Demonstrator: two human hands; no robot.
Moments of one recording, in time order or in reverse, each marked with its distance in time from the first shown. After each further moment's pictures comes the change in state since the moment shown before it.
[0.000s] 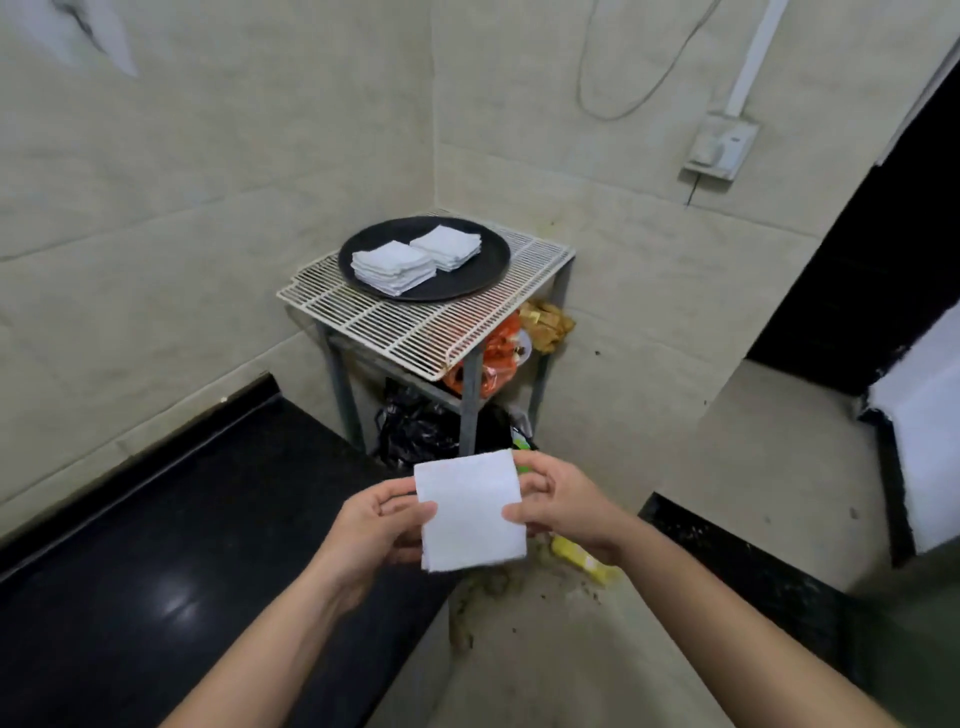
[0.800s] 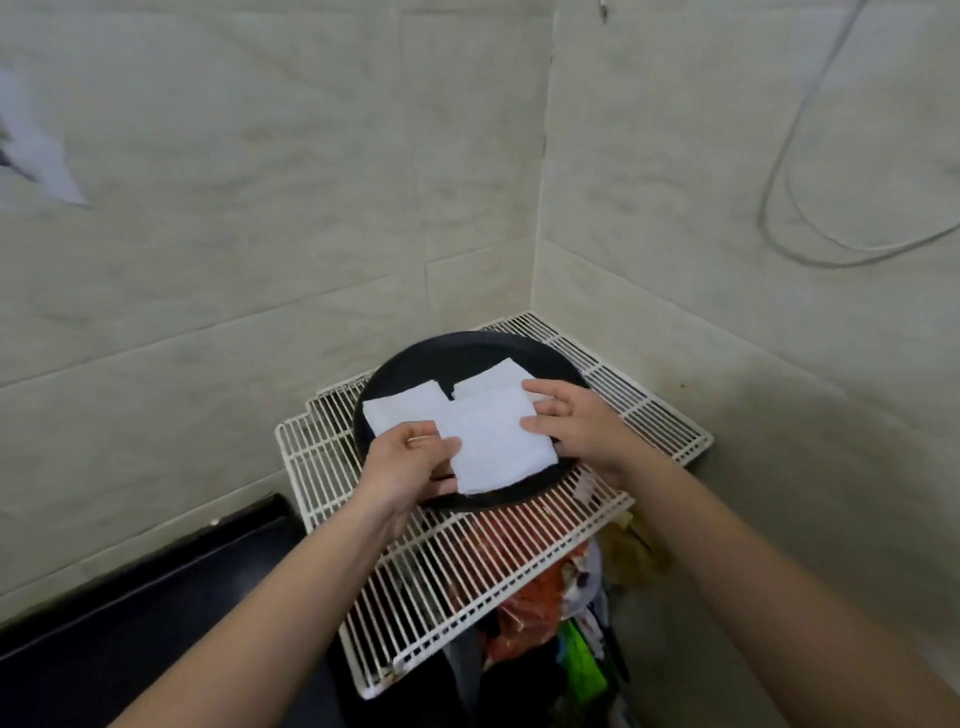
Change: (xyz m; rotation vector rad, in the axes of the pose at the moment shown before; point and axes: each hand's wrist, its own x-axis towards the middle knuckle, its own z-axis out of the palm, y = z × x) left_hand 0.342 0.232 0.046 -0.123 0.569 0.129; right_hand 0.406 -0.211 -0.188 -0.082 -0.182 -0.171
